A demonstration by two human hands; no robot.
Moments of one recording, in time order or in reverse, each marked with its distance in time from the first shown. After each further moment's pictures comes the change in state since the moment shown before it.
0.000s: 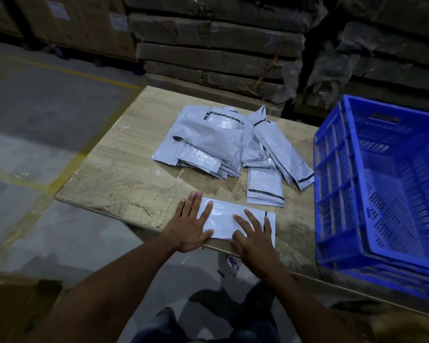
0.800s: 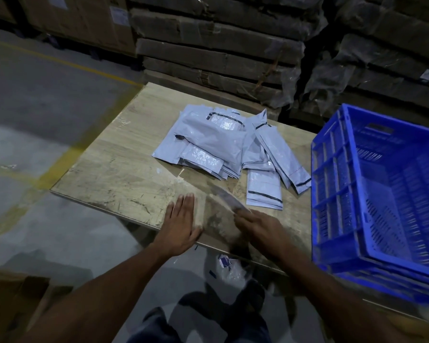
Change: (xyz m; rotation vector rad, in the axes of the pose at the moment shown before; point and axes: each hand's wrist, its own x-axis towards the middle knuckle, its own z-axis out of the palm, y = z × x) left_hand -0.019 -0.008 0.022 -0.299 0.185 -0.152; right_hand 0.029 0.016 -0.083 0.082 0.082 -0.297
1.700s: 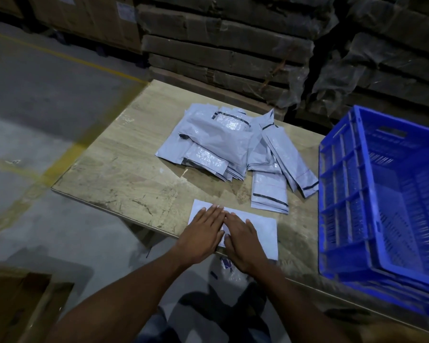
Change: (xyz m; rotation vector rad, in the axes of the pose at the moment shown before) left_hand 0.015 0.043 0.014 0.185 0.099 0.303; right_hand 0.007 -0.035 0.075 0.354 -0.215 0.402
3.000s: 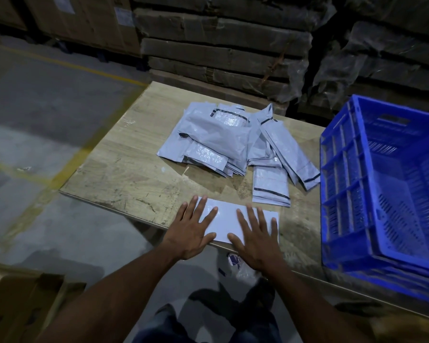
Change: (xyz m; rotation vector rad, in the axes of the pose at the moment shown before) left_hand -0.027 -0.030 -0.011 0.093 -0.196 -0.101; right_hand -0.019 0.029 0.008 -0.311 -0.001 0.180
